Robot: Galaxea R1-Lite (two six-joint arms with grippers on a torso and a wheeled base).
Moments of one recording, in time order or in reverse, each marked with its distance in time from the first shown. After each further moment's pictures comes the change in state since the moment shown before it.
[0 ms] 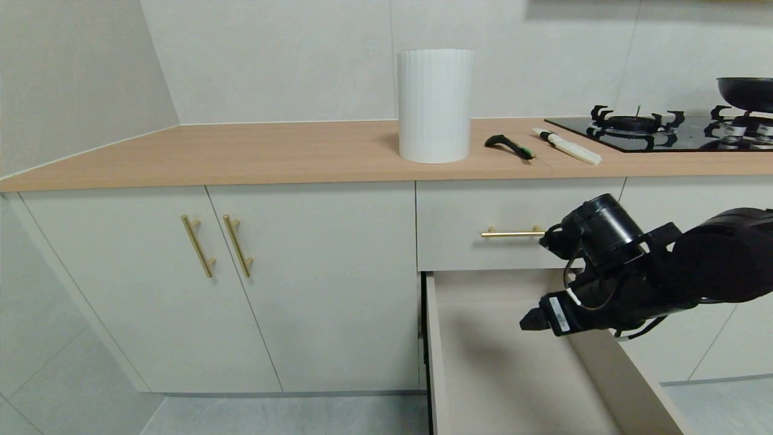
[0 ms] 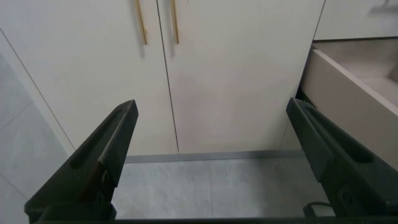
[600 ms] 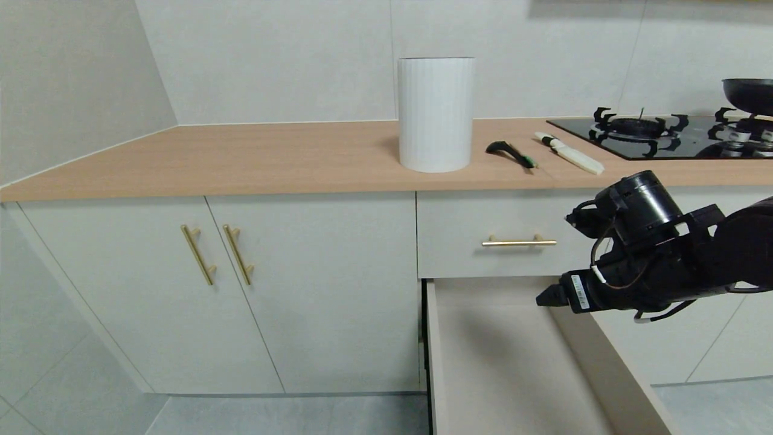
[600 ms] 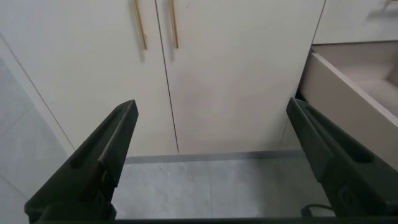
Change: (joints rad) left arm 0.000 0.000 0.000 0.000 0.000 0.000; right arm -0.061 -0.073 0.002 -0.019 -0.006 -0.003
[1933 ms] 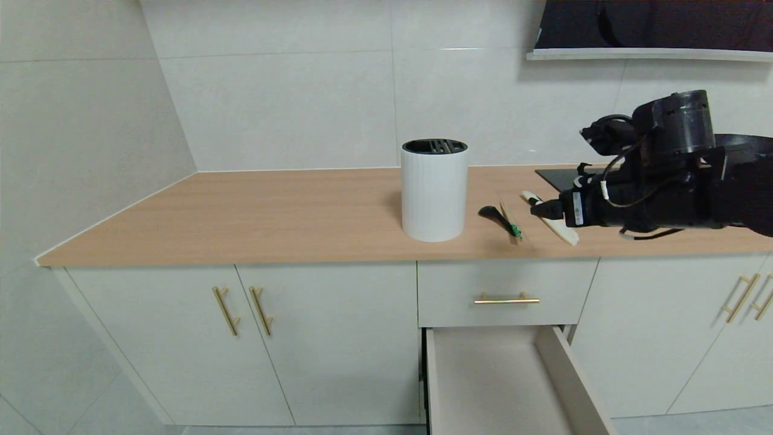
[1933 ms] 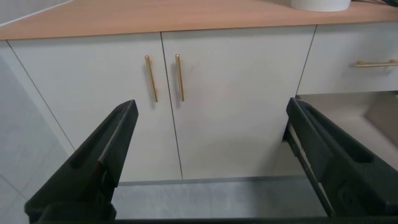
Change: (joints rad) left arm 0.000 0.000 0.000 0.000 0.000 0.000; right arm -0.074 0.046 -0.224 -0.249 0.009 -0.157
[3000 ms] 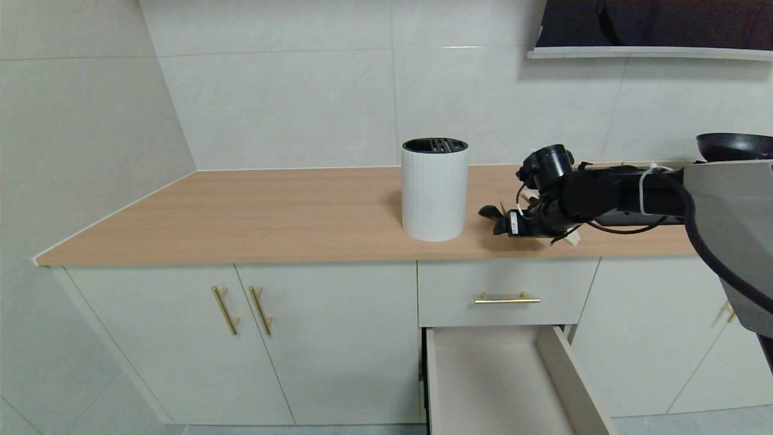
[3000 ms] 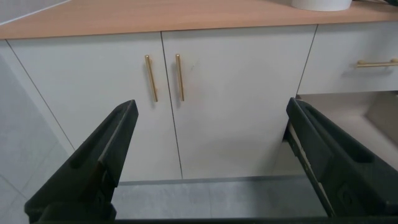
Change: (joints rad) left arm 0.000 0.000 0.000 0.000 0.000 0.000; right arm -0.037 0.574 -0.655 0.350 -0.027 0.161
